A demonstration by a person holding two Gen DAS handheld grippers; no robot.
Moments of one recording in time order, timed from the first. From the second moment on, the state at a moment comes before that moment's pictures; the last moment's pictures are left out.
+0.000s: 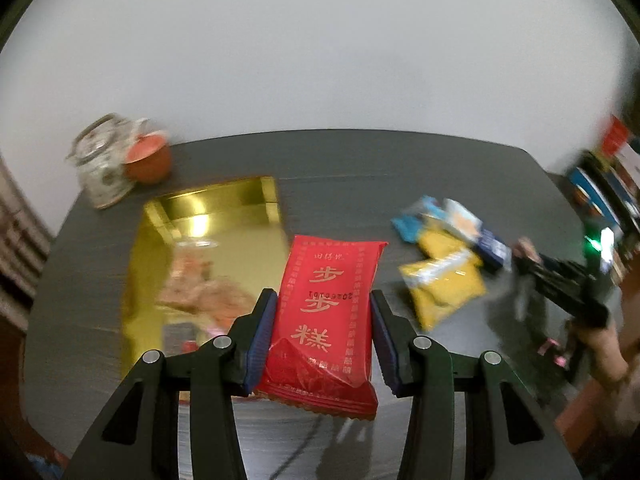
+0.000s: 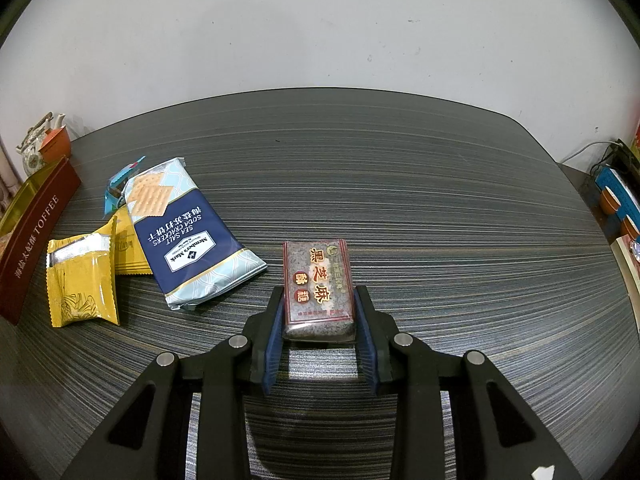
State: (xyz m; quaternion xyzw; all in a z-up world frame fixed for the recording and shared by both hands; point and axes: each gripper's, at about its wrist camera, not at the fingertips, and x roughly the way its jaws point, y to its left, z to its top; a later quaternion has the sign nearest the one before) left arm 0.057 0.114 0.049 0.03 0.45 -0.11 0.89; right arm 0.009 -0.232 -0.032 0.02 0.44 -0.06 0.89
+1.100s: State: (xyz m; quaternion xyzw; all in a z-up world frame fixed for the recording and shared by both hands) left arm 0.140 0.209 -0.026 0.01 0.52 0.04 0.85; right arm 0.008 -0.232 -0.033 0.02 0.44 -0.06 0.89
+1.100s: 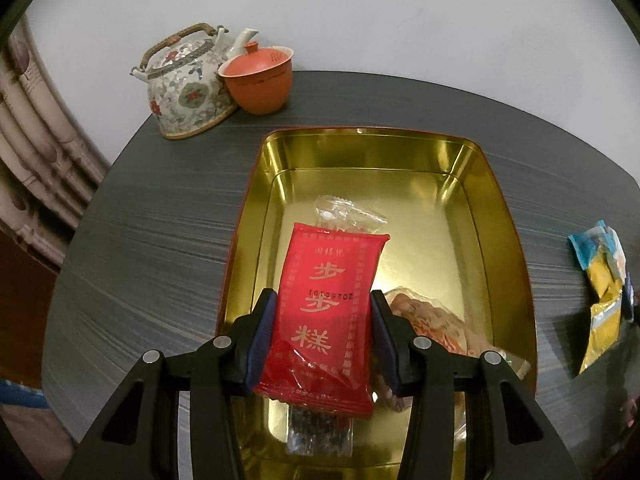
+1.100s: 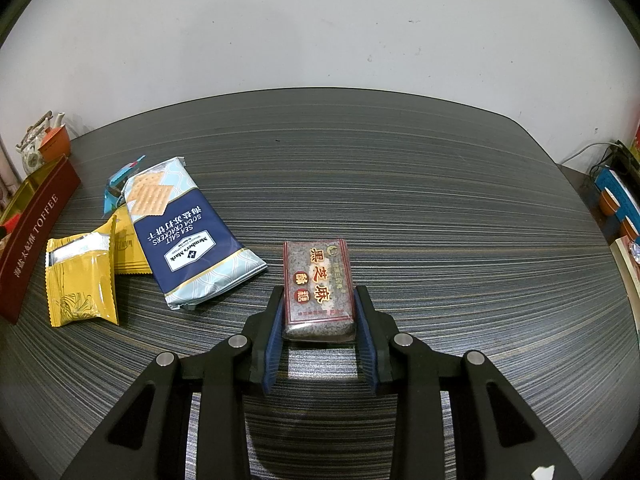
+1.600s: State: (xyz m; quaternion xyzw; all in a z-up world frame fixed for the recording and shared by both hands) left arm 0.139 0.218 -0.023 -0.02 0.53 0.04 0.85; right arm 0.008 -0.231 -0.033 0.02 0.44 -0.06 0.89
